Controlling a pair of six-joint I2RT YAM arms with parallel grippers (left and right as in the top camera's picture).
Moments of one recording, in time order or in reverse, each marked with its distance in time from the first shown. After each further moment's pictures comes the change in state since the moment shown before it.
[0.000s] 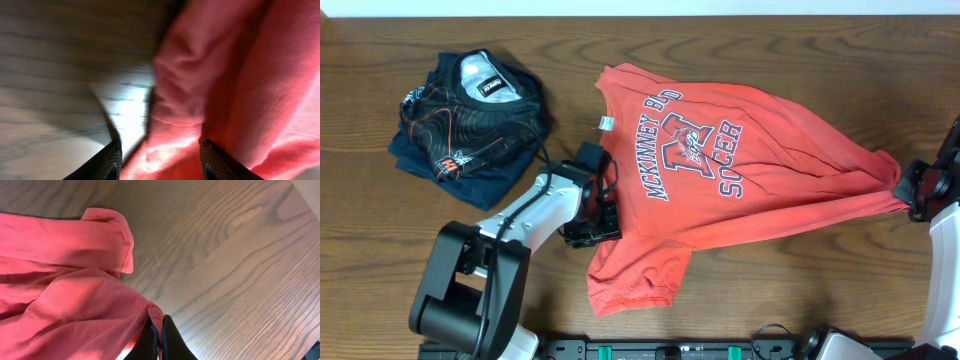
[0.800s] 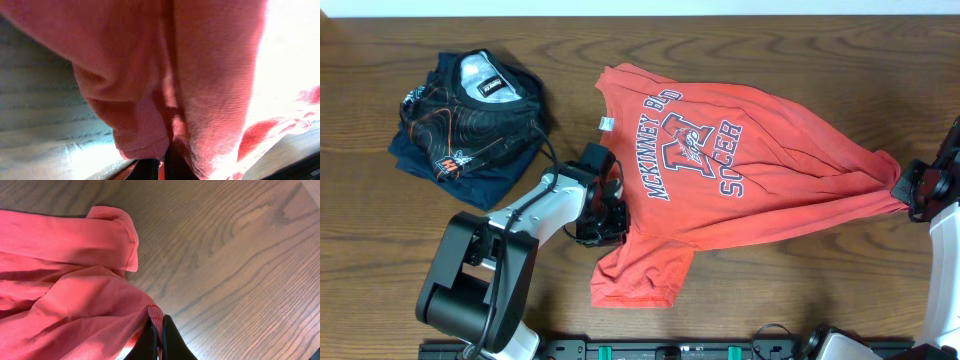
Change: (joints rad) left arm -0.008 0.037 -0.009 0.079 0.157 0.060; right arm 0.000 0.000 0.000 -0.003 -0.021 0.000
